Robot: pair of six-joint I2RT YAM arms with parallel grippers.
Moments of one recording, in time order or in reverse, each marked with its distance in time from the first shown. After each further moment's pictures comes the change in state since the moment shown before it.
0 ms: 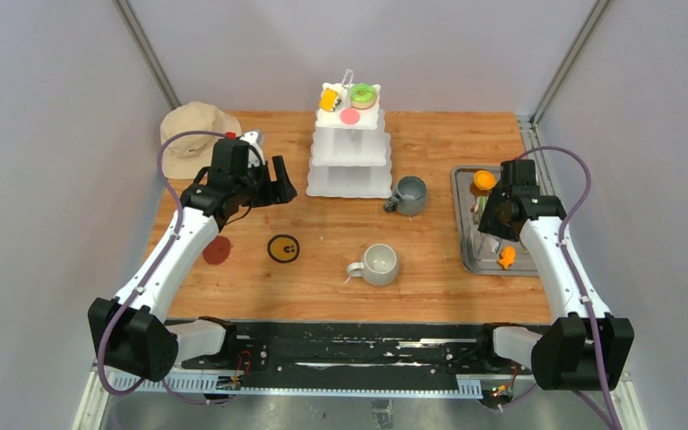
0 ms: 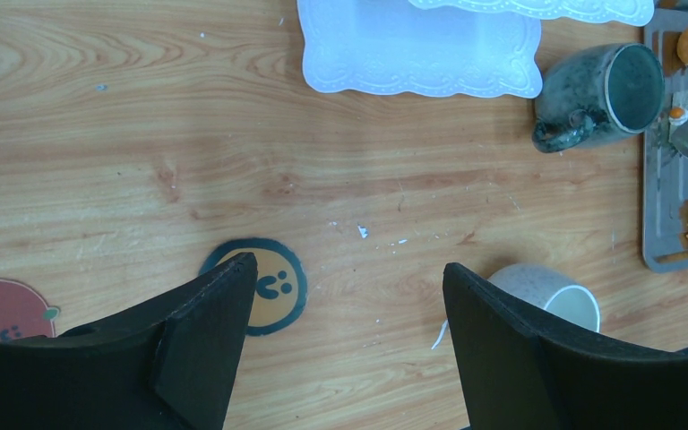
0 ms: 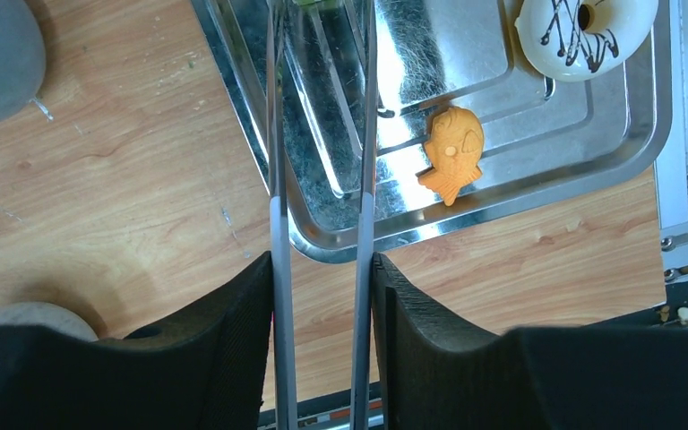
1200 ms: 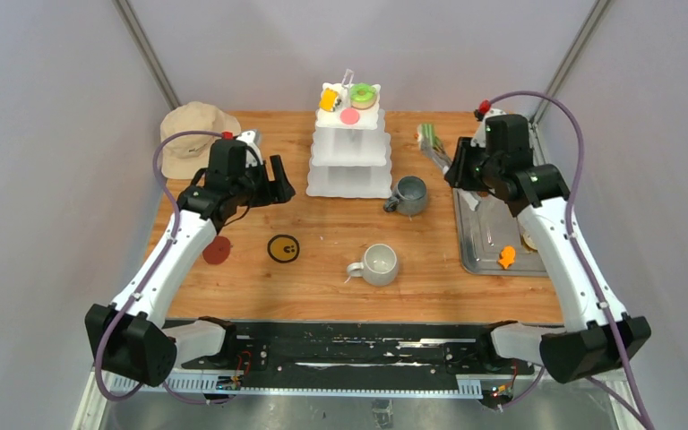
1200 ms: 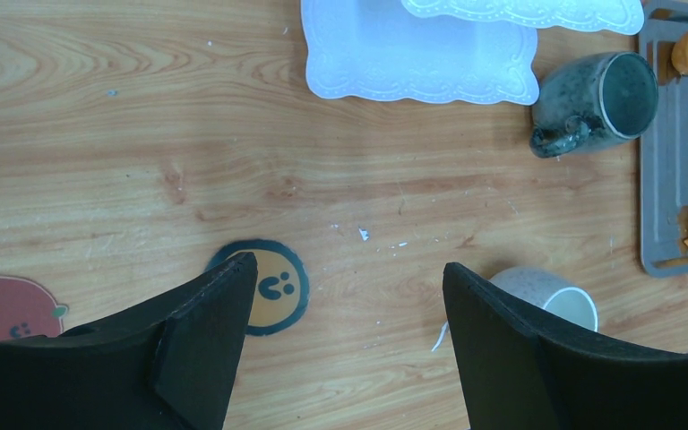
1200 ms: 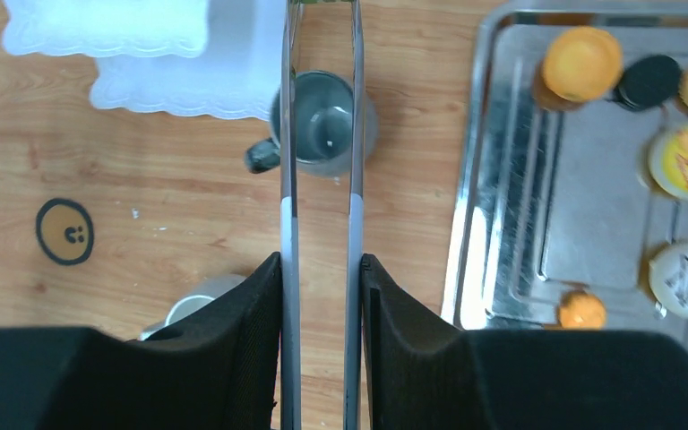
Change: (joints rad) left arm 0.000 -0.021 0.000 -0.002 -0.012 -0.001; right arm 0.218 0.028 0.377 0.018 -0.173 -0.066
